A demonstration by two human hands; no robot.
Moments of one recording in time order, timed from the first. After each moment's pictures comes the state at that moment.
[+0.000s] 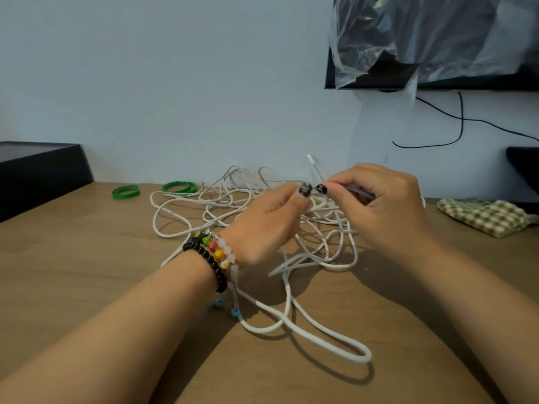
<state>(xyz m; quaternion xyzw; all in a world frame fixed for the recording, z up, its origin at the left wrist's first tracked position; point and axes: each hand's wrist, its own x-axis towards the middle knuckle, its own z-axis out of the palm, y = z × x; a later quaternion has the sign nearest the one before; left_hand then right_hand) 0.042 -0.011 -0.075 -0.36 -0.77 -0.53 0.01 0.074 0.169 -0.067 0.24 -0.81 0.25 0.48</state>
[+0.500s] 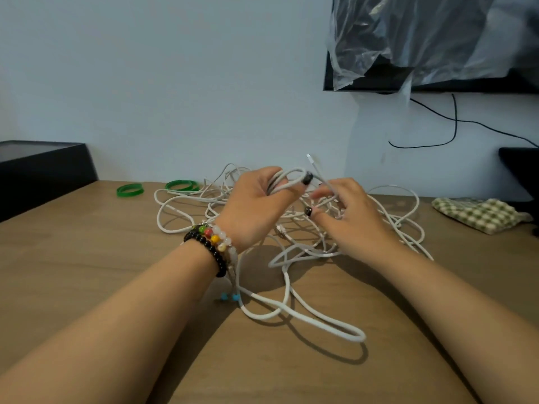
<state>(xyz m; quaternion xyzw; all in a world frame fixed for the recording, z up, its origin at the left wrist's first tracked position) 0.046 -0.014 -0.067 -0.31 -0.72 -0.61 0.11 0.057 0.159 -0.095 0.09 -0.90 0.35 0.26</state>
